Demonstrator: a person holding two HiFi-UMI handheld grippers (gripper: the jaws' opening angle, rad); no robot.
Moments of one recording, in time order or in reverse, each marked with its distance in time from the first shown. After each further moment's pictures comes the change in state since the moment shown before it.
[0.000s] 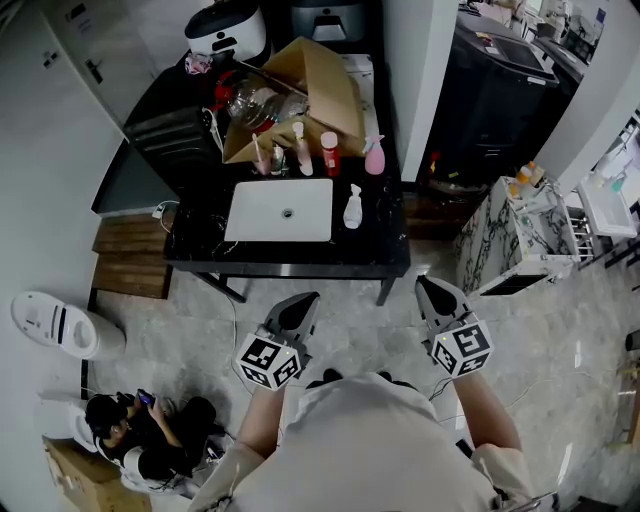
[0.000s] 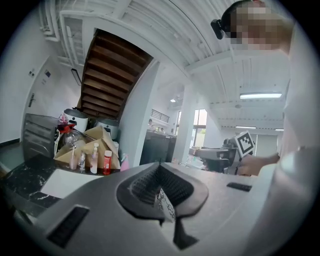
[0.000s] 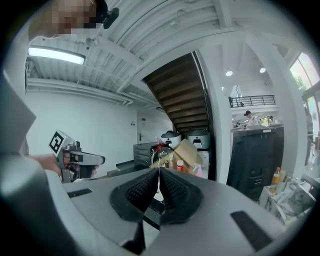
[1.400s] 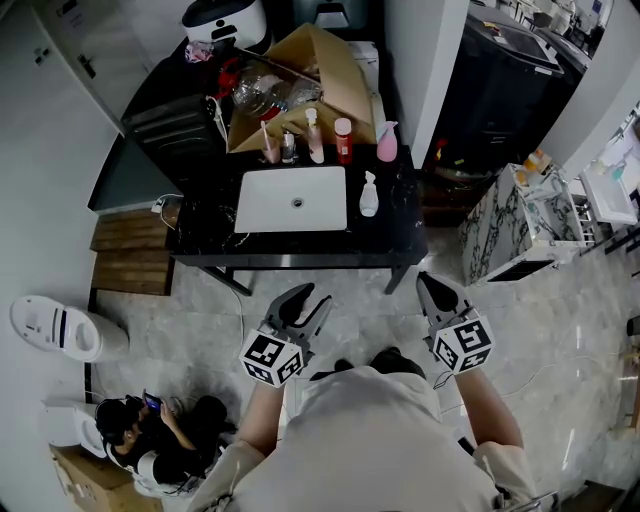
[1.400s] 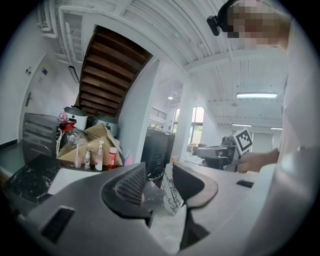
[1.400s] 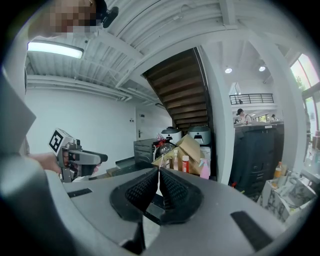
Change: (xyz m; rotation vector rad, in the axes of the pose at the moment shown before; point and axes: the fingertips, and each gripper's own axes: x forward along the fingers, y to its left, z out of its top) left arm -0.044 0.048 -0.014 0.011 0.035 -0.039; right arm 0.036 0.062 -0.015 0.014 0.045 -0.024
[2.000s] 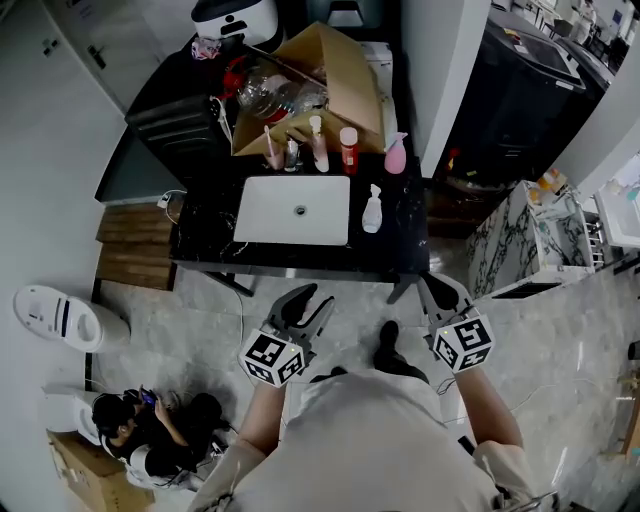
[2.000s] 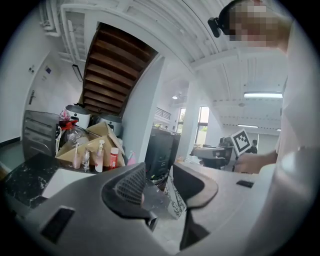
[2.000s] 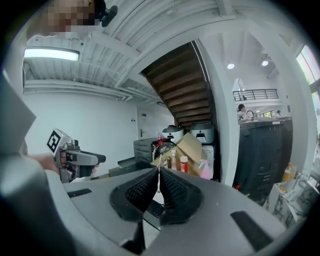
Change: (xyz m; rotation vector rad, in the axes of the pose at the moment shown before) left arm 0.068 0.024 0.005 -0.023 0.006 0.043; right arm 0.055 -0.066 0.001 0.011 0.012 0.053
